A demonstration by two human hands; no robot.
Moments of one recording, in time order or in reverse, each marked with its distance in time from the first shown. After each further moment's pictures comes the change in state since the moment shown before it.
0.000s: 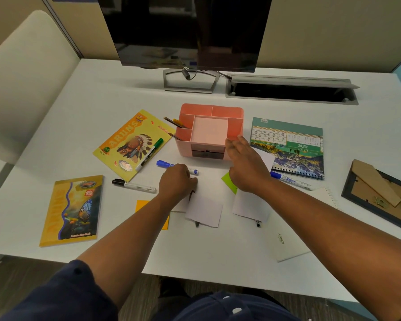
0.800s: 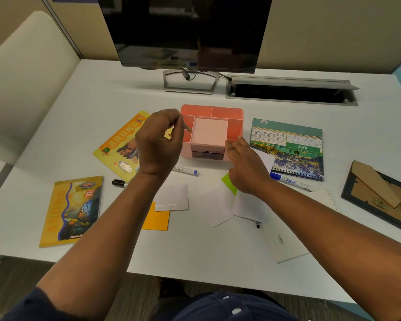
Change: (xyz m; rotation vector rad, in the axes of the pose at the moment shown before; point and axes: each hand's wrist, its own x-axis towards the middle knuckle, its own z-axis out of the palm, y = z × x) left_hand -0.015 0.037 -0.103 -0.357 0.955 0.723; right_hand -0.002 -0.001 0.000 -0.027 0.015 -0.020
